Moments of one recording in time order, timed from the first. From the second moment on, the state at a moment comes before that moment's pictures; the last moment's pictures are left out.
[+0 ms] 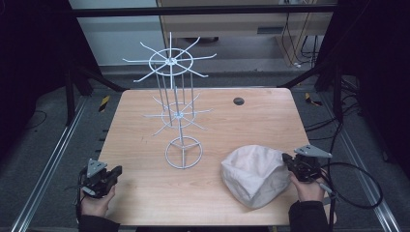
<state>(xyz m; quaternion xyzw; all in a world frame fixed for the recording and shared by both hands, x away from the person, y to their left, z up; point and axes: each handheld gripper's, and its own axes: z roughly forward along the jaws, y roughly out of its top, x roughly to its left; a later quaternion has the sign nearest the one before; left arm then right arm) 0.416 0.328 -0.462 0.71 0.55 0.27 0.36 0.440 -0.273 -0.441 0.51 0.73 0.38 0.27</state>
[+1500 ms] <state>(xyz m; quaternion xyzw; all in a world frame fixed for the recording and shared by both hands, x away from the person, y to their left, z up) 0.417 0.327 -0.462 0.71 0.55 0.27 0.35 0.389 -0.178 -0.452 0.39 0.80 0.42 0.17</state>
